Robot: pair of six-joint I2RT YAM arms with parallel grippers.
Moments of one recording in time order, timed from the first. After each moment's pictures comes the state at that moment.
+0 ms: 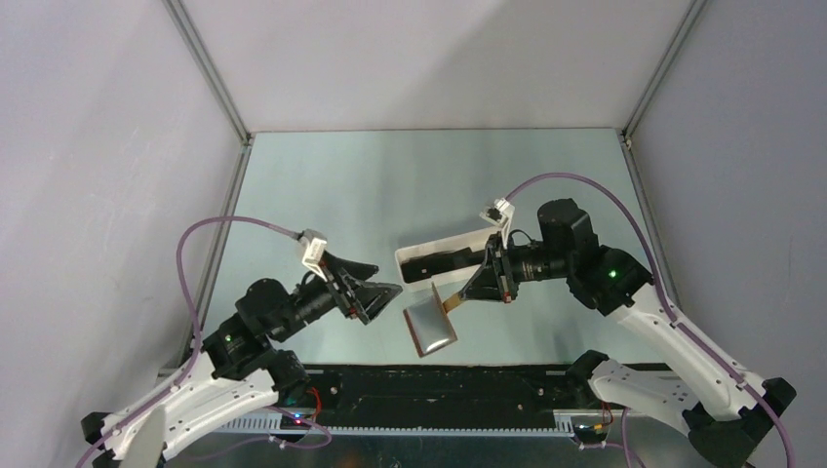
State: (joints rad) left arm -0.93 0.41 0.58 -0.18 -0.01 -0.62; right arm 0.70 0.92 1.03 -0.58 -0.71 0.30
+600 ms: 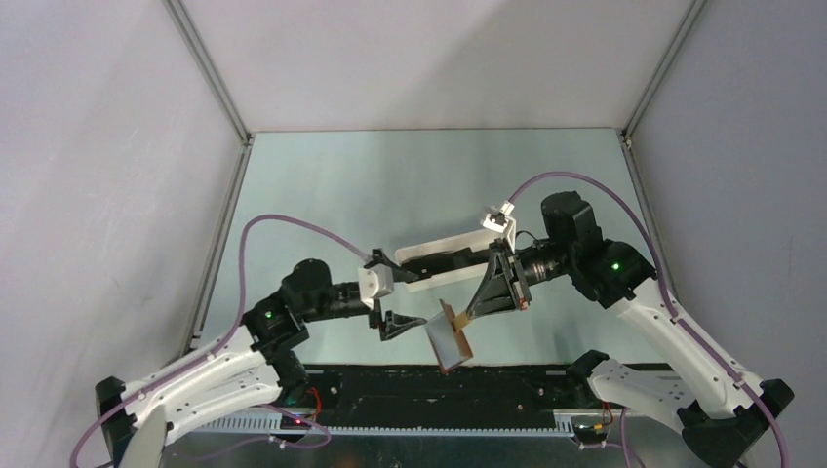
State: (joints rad) left arm -0.93 0.65 0.58 -0.06 0.43 0.09; right arm 0.63 0.96 1.08 -0.66 -1.11 0.22
